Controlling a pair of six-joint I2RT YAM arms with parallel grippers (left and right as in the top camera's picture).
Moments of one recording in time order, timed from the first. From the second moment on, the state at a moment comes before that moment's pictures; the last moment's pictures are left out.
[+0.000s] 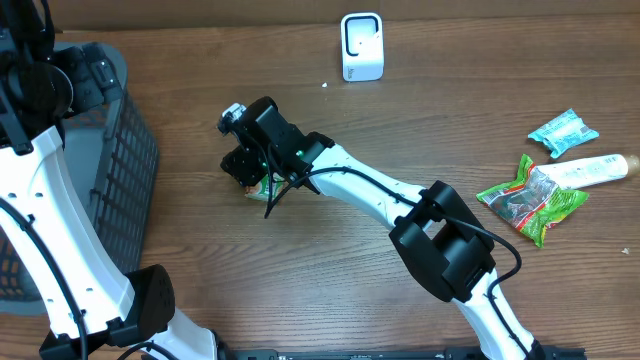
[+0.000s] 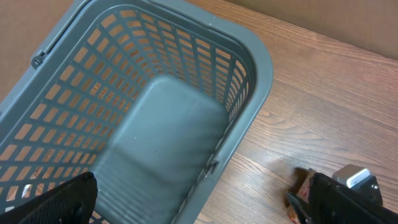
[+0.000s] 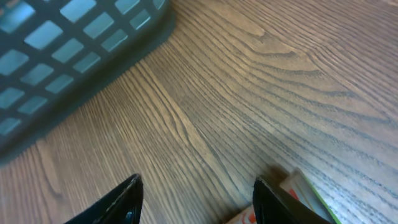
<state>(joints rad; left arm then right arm) 0.25 1.81 2.60 -1.69 -0.24 -0.15 0.83 2.30 1.83 -0.30 -0.27 0.13</state>
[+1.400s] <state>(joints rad) 0.25 1.81 2.60 -1.69 -0.24 -0.15 0.33 1.84 2.16 -1.60 -0.24 0.09</state>
